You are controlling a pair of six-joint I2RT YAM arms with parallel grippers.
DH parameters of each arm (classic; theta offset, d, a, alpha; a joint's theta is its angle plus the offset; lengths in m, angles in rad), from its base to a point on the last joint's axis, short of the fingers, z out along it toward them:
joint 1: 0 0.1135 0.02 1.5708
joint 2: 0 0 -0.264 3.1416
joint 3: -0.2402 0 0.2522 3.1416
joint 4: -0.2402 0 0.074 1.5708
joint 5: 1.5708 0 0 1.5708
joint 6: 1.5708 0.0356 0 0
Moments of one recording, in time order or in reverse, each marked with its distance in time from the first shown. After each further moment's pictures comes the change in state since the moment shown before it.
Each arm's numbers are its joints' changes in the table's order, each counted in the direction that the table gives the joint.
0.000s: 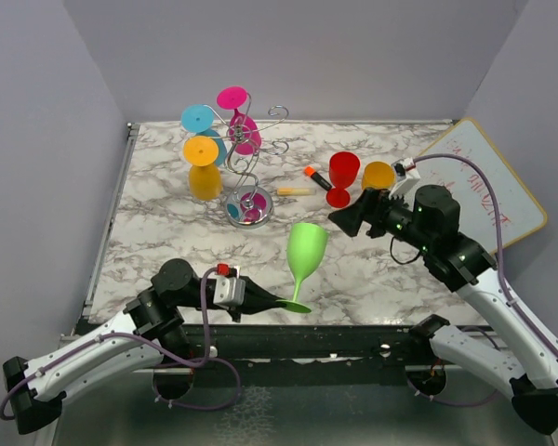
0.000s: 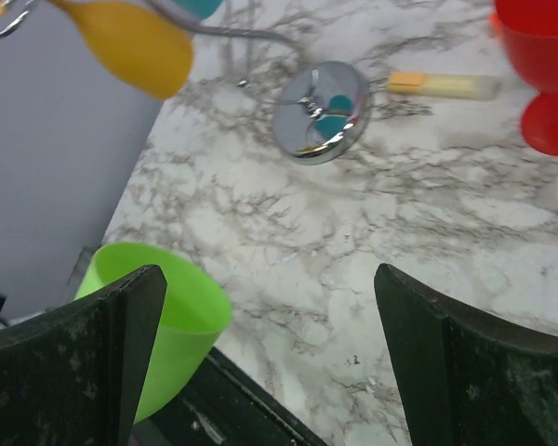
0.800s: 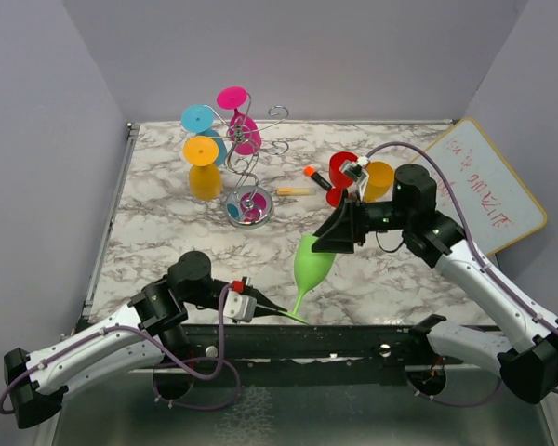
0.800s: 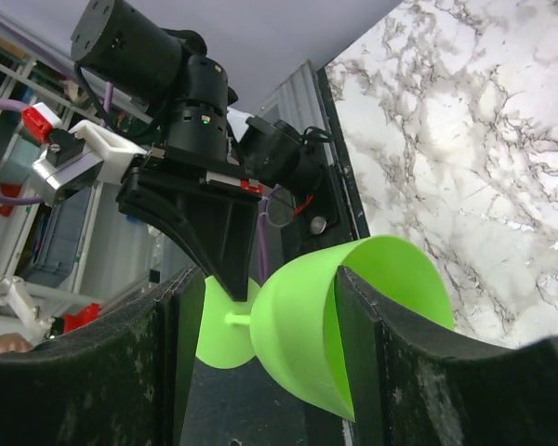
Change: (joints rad) left arm -0.002 -0.097 -0.056 -0.177 0.111 0.291; right arm -0.002 -0.218 -0.047 0.236 -0.896 -0.052
